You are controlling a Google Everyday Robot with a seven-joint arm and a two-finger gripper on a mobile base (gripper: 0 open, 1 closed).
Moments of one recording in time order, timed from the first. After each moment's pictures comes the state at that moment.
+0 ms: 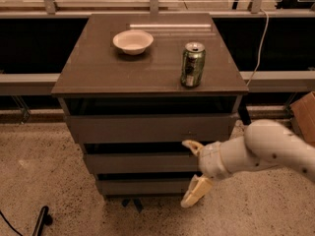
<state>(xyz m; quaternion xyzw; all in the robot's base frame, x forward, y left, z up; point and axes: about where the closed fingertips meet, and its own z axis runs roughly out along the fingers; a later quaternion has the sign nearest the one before) 0.452 -0.084 0.653 -0.62 0.68 0.23 0.31</state>
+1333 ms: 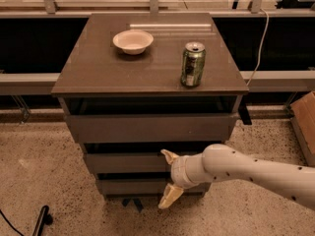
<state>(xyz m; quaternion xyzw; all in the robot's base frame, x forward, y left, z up) 0.490 -0.025 0.540 -0.66 0.66 0.16 0.33</state>
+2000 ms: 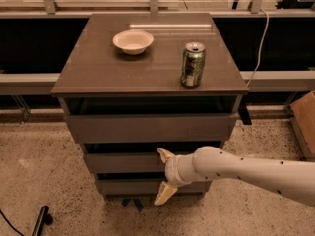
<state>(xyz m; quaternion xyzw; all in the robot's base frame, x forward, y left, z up) 0.512 -0.009 0.518 -0.67 0.65 0.13 0.34</state>
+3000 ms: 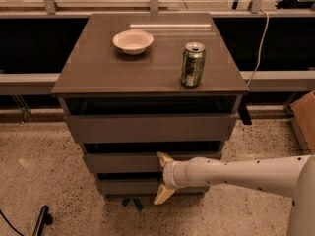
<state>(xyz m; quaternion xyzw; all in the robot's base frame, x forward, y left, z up) 0.540 -0.008 0.451 -0.67 0.64 0.08 0.35</state>
